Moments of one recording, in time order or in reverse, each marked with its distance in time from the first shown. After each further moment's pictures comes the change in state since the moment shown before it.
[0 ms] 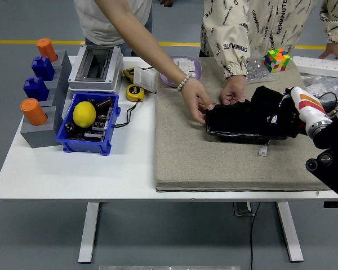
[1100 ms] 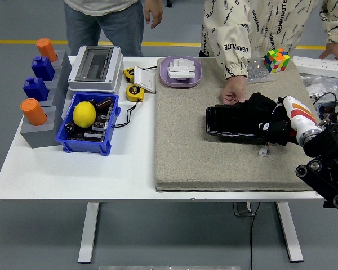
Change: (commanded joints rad) left arm -0.007 -0.003 0.009 -0.001 -0.004 -0.001 -0.001; right arm -0.017 0.094 0.003 -0.042 0.014 -0.011 0.017
